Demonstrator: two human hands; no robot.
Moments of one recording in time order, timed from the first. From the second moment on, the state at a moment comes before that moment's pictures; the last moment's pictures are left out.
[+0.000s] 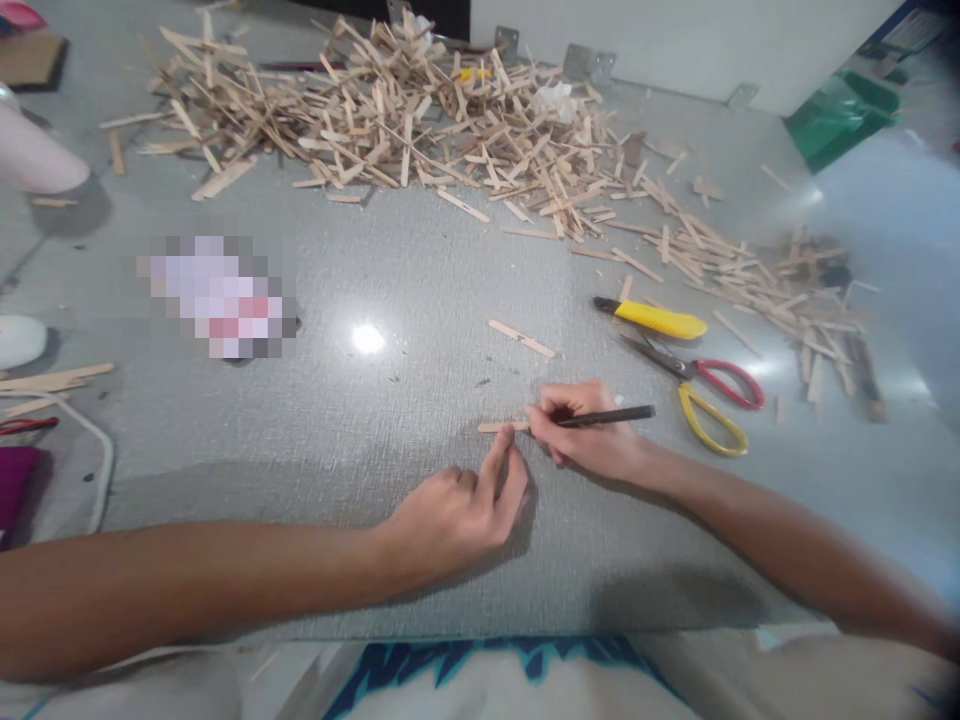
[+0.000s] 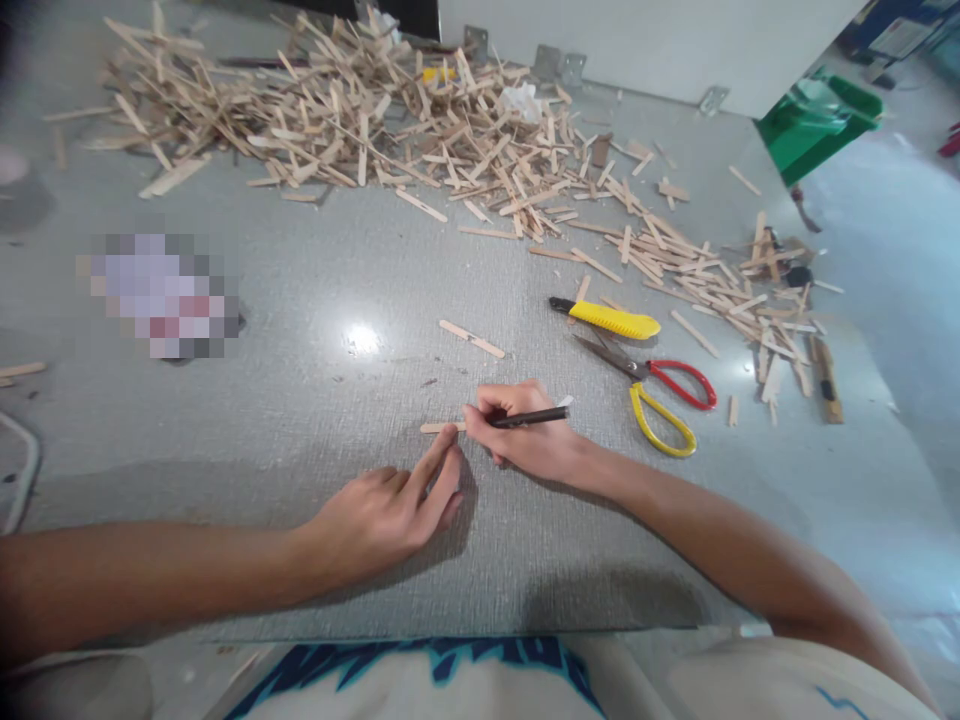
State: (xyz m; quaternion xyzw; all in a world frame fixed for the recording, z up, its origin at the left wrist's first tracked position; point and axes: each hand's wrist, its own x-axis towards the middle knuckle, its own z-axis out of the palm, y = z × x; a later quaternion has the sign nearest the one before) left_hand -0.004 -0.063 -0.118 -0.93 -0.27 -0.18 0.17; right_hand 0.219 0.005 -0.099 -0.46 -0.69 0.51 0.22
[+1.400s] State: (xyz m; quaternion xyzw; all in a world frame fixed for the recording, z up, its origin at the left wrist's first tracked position) left_hand -0.004 -0.064 -0.121 -0.93 -0.28 -0.17 0.18; right_hand 0.218 0.004 -0.098 -0.48 -0.68 0.51 0.23
